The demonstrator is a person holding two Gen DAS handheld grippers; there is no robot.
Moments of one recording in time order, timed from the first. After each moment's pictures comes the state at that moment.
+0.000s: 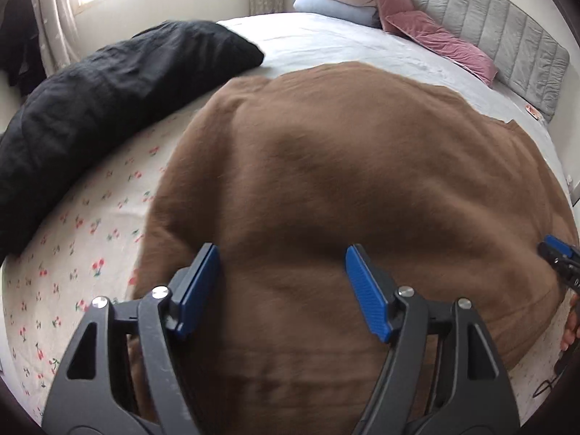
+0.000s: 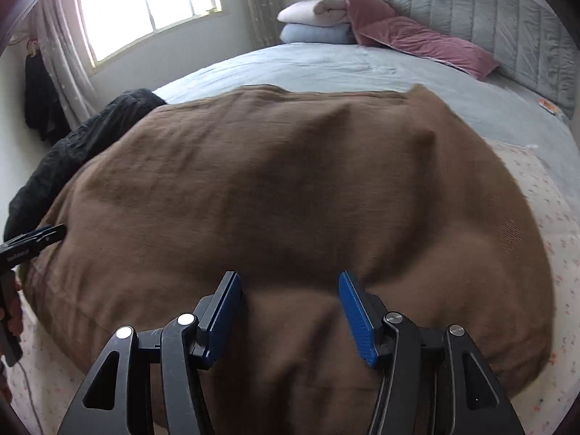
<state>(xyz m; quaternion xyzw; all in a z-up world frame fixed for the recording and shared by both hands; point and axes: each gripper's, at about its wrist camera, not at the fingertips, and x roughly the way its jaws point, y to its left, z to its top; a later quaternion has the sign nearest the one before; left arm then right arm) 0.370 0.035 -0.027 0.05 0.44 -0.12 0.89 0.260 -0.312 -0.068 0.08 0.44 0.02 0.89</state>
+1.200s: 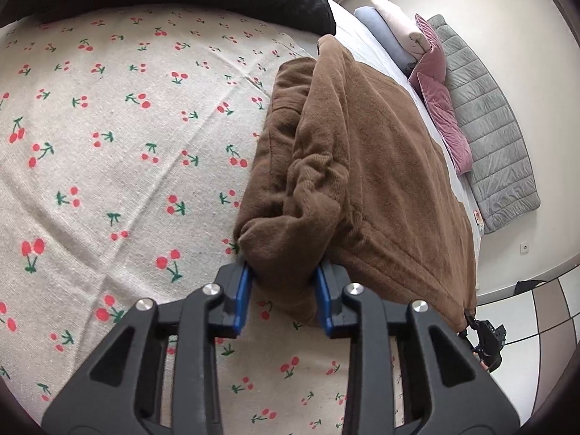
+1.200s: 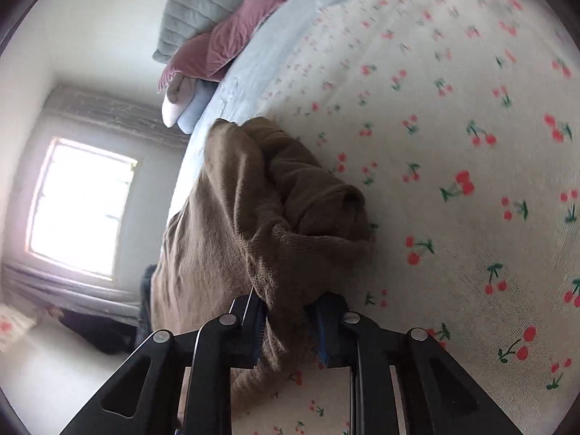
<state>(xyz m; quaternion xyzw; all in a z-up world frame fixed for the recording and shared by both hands) 0.301 0.134 -0.051 -0.25 0.51 -0.14 0.81 0.166 -0.488 -0.125 0.57 0.36 -0.01 0.74</state>
